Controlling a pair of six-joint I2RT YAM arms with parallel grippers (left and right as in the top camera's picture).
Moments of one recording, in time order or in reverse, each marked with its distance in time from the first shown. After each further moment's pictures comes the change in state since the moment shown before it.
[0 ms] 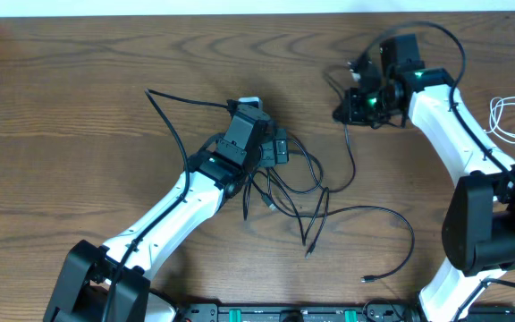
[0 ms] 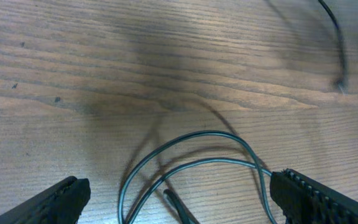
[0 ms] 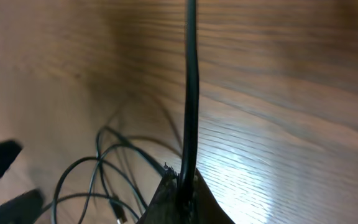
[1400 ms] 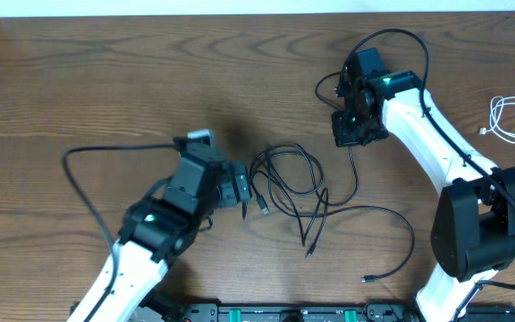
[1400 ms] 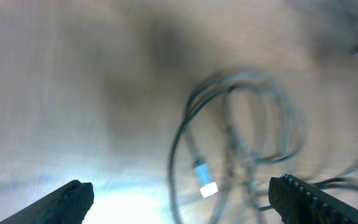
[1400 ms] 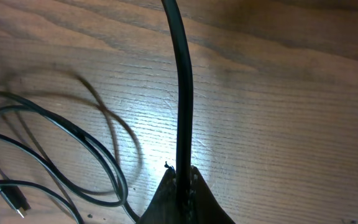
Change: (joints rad) left arm 0.039 -0.483 -0.126 -0.449 -0.018 -0.120; right arm 0.141 -0.003 0.016 -0.212 0.402 -0.010
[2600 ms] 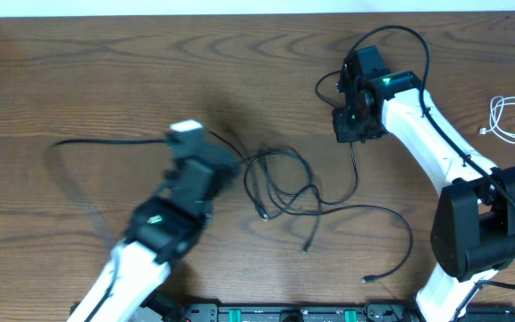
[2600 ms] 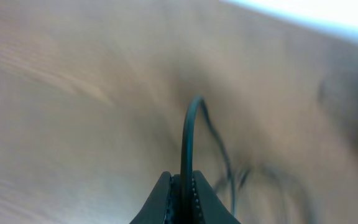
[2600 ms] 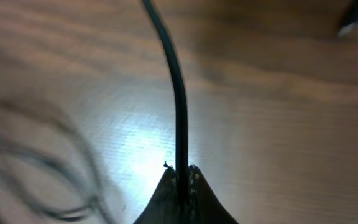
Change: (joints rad) left arm -0.023 -0.030 0.039 0.112 -0.377 0.001; right arm 0.001 0.000 0.000 0.055 0.076 0.011
